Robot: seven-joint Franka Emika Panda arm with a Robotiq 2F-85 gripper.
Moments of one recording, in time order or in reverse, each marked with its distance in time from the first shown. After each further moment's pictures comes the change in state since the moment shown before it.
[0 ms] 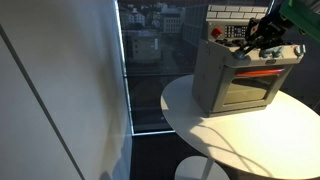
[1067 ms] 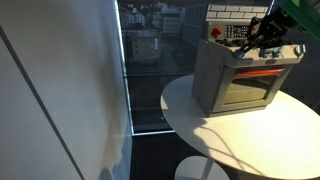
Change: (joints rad) arm 0.002 -0.008 -0.002 -0.002 0.137 -0.010 -0.006
